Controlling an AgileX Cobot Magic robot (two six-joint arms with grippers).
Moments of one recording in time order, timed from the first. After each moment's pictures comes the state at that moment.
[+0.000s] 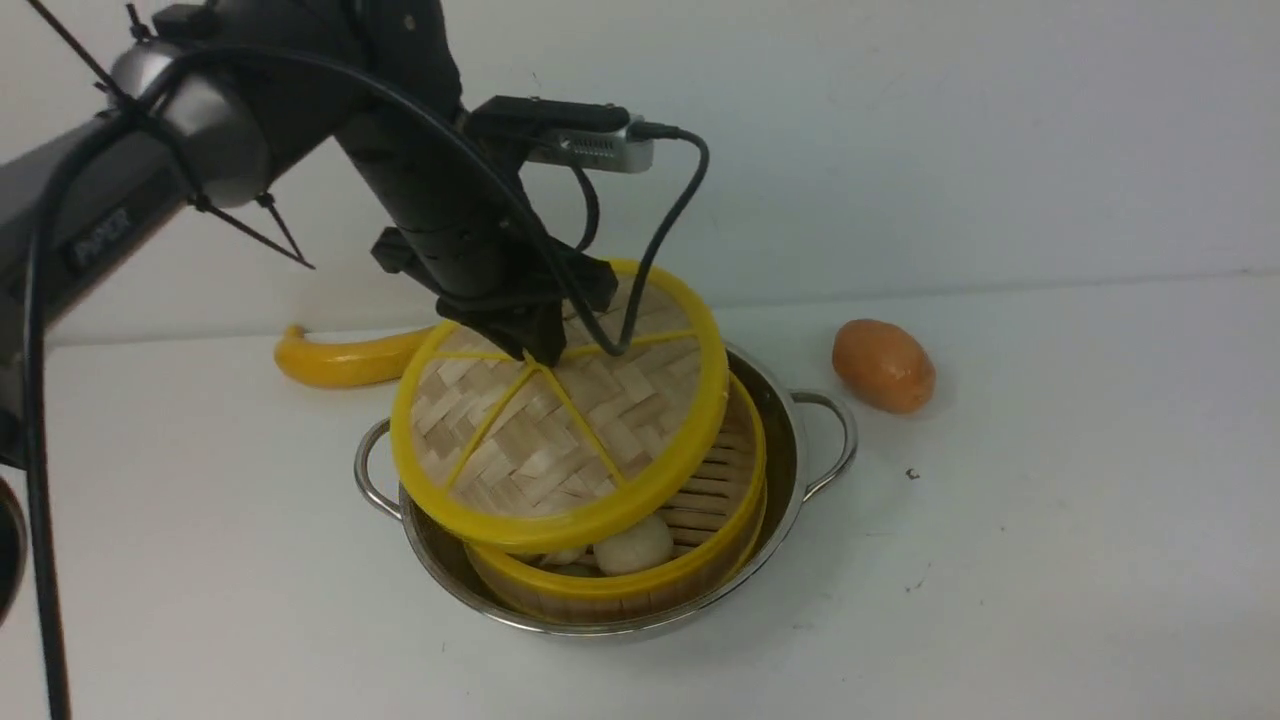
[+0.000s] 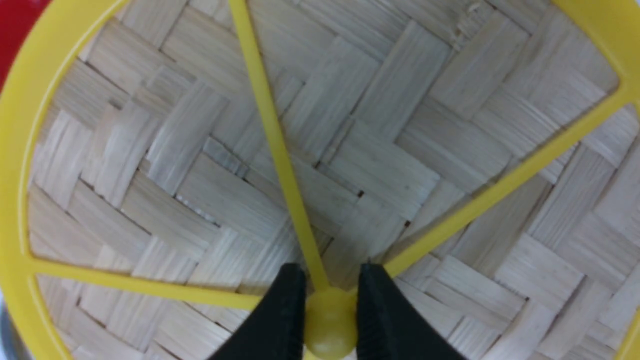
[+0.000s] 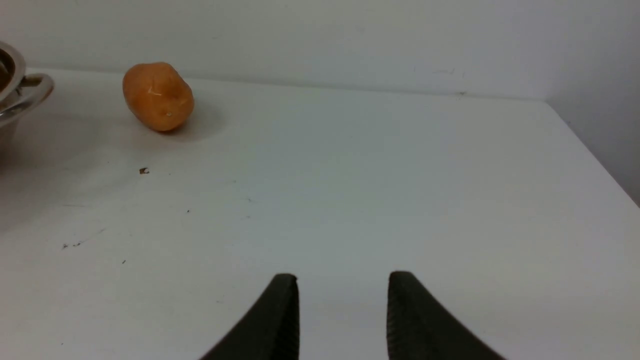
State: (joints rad) right arm -0.01 -0.01 0.02 -0.10 0.42 0.06; left arm -0.34 1.98 -1.88 -0.15 1.24 0.09
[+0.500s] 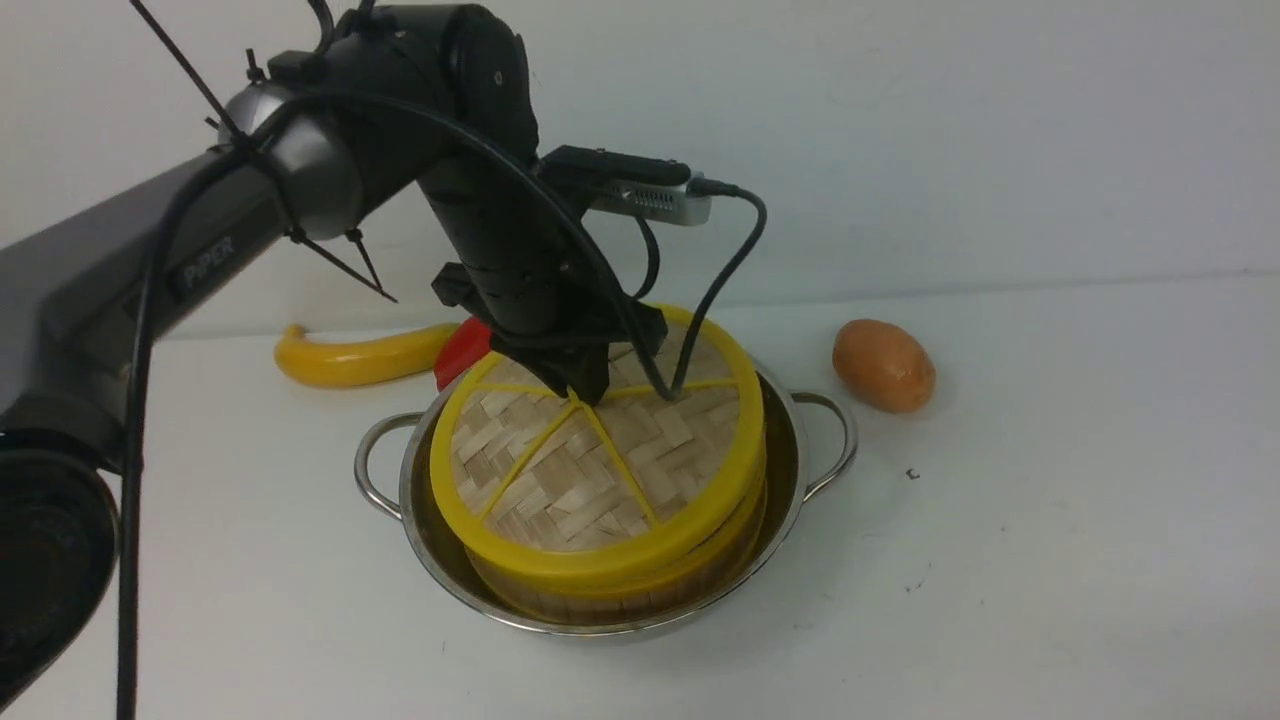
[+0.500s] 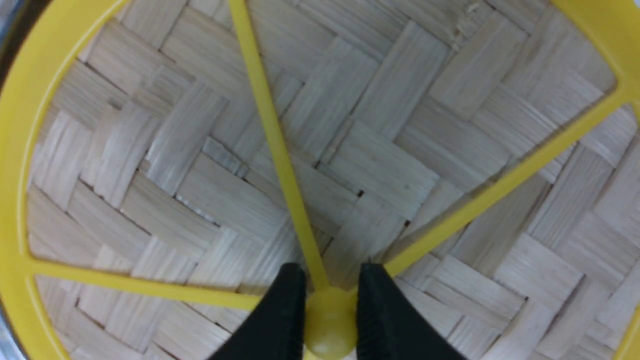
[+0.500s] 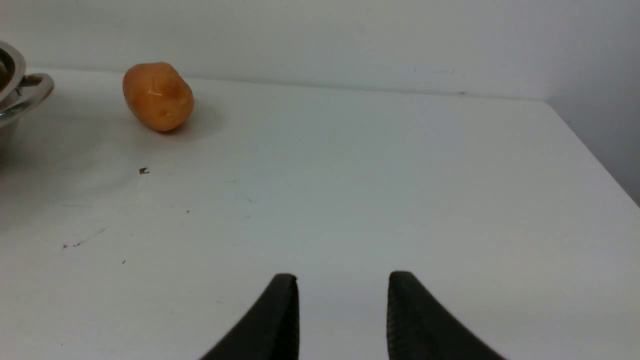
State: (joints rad) right arm -0.01 -0.01 0.02 -0.10 0.42 0.06; left arm -0.40 2.04 -1.88 -0.13 1.23 0.09
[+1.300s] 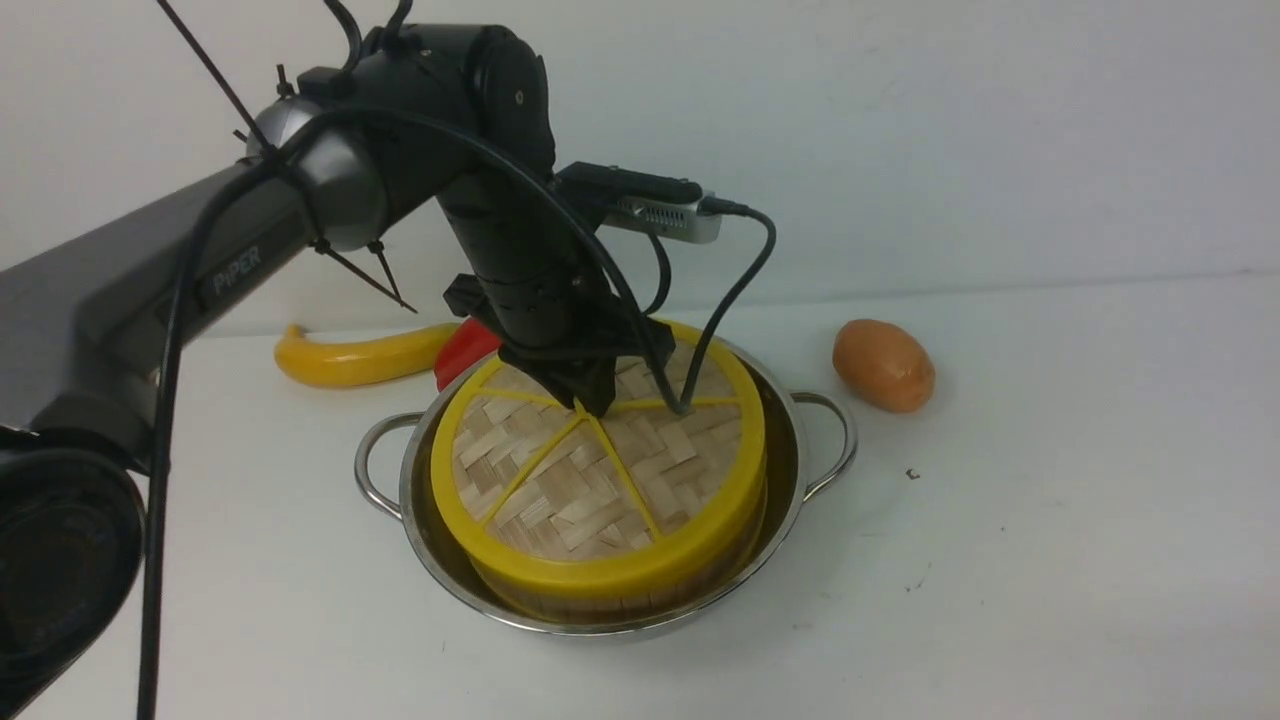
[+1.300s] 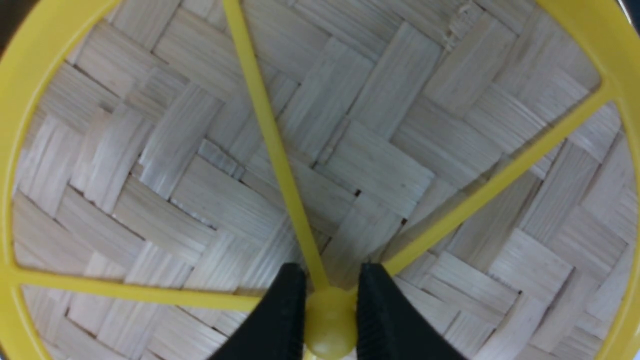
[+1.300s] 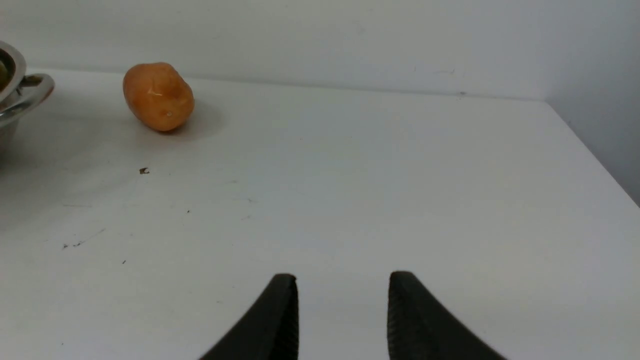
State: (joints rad) right arm -0.01 -0.01 0.02 -0.10 0.42 0.06; left arm -0.40 2.06 -1.88 -0.12 1.23 0.09
